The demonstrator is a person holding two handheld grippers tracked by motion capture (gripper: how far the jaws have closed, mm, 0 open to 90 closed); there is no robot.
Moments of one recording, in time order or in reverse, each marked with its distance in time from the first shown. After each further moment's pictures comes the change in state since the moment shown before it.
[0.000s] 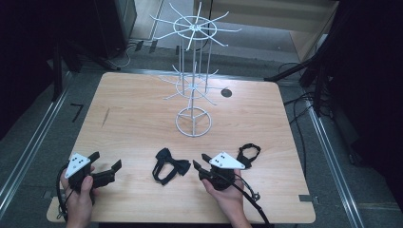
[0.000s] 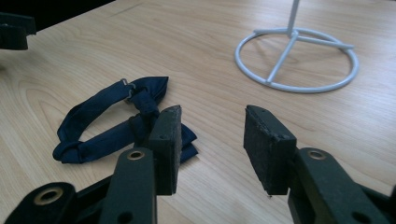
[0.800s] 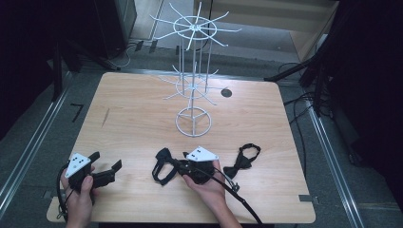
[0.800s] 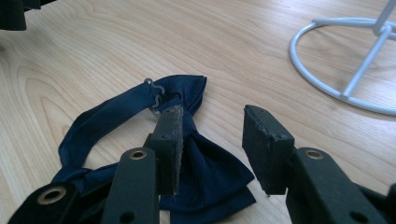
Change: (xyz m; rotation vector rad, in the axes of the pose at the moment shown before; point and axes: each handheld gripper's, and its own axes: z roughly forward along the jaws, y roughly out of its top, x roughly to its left) left arm 0.000 0.000 0.001 0.005 -0.002 0.002; right arm 0.026 0.009 0.054 0.078 0.050 -0.059
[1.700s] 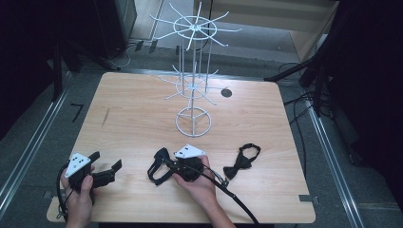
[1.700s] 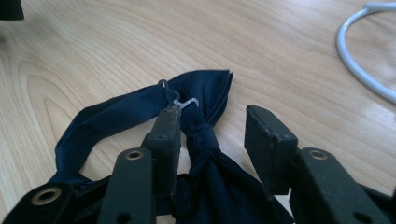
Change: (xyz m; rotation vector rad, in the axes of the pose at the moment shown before) left arm 0.001 0.000 0.000 0.000 -0.003 -0.003; right arm 0.014 0.007 0.028 0.075 0.039 0.002
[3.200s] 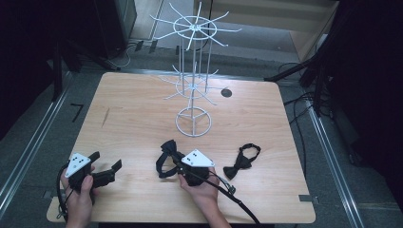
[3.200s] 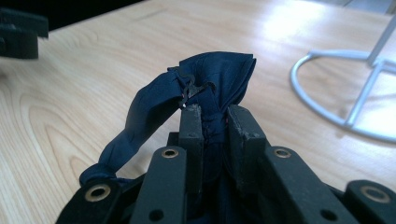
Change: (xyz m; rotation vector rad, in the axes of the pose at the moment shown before) left arm 0.000 0.000 0.000 -0.001 0.002 0.000; right arm 0.006 -0.008 -0.027 -0.208 -0.094 -0.015
